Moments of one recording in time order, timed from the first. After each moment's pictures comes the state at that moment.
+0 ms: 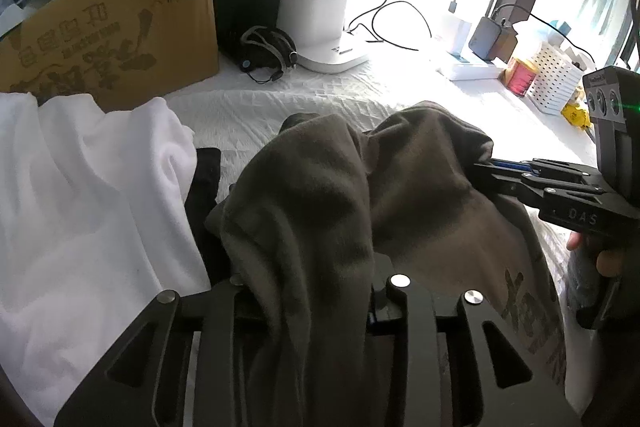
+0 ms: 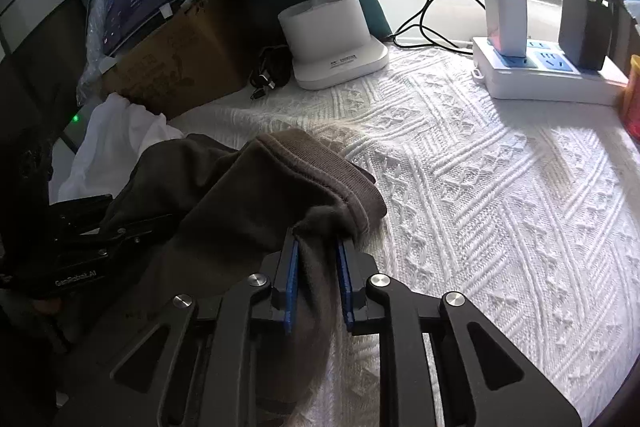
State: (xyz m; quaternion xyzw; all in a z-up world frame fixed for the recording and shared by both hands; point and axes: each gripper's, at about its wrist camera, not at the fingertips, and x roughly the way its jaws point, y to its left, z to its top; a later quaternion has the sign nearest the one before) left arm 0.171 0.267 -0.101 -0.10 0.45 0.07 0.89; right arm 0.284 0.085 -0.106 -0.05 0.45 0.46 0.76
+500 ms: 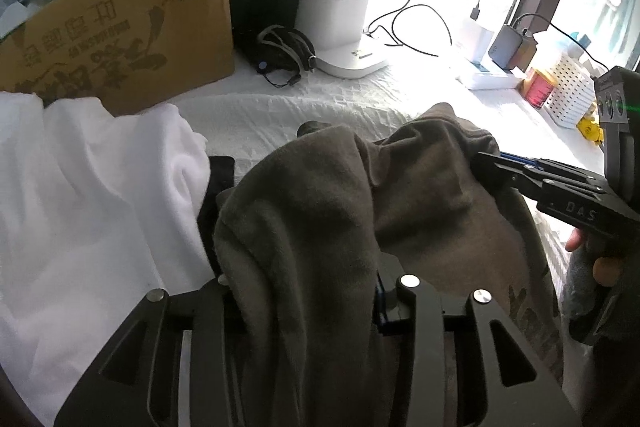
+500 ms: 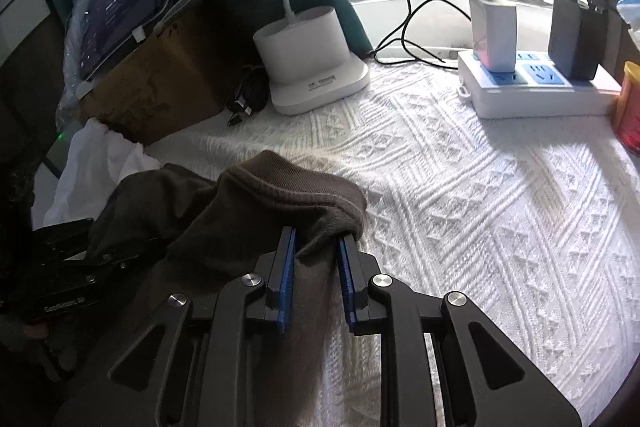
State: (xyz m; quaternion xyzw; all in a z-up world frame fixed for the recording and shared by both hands) left arm 0.178 0.272 -0.096 -0.10 0.45 0.10 0.88; right arm 0.296 0.099 -0.103 -0.05 0.44 0.43 0.79
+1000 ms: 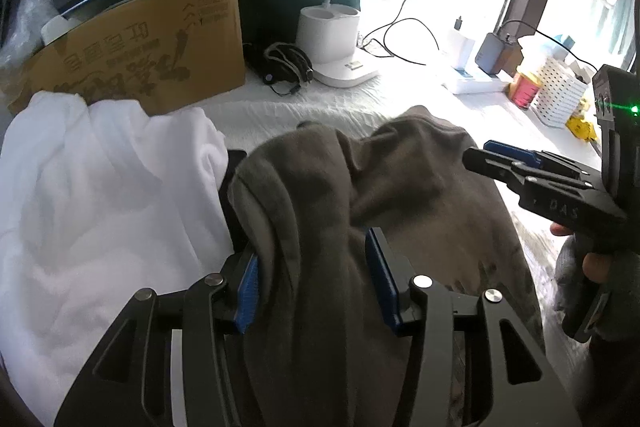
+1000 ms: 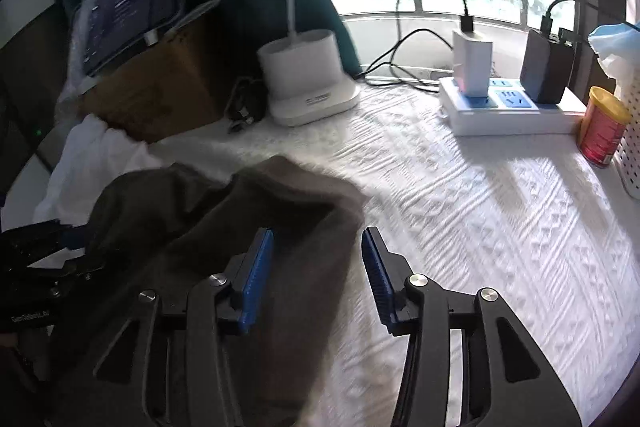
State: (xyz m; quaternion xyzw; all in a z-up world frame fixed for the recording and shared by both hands) left arm 0.144 0.257 -0.078 -0.10 0.44 0.11 0.89; right arm 0.260 0.088 -0.083 -0.08 0.41 0.41 0.81
